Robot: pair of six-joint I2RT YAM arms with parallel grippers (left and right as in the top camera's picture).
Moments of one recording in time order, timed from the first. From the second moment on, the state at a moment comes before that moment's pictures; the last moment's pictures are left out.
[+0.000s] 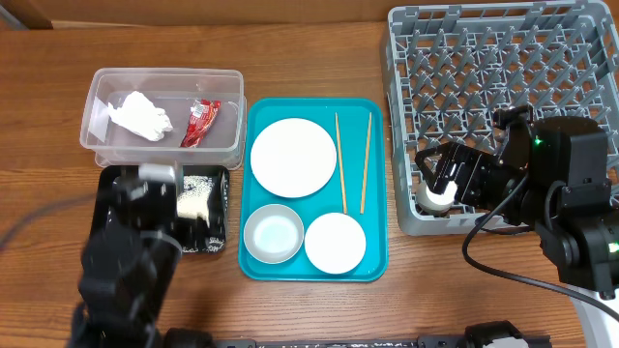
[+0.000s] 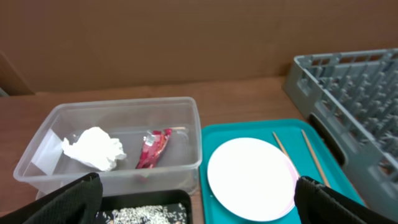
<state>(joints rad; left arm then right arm) -0.16 0.53 0.84 -0.62 -0.02 -0.03 0.14 1.05 1.35 -1.11 -0.38 0.49</state>
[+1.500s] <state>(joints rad) -0.14 0.02 0.01 -0.07 0.08 0.00 0.14 1.05 1.35 -1.10 -0.39 0.49</state>
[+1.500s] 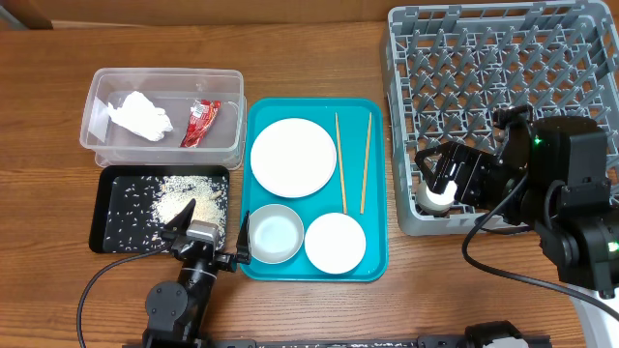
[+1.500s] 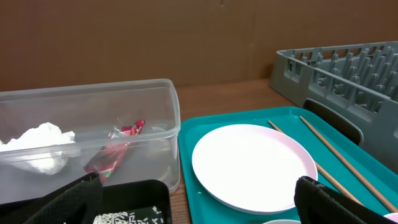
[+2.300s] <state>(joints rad) -0.14 0.02 0.01 -0.07 0.08 0.00 0.70 1.45 1.19 -1.00 -0.06 0.54</state>
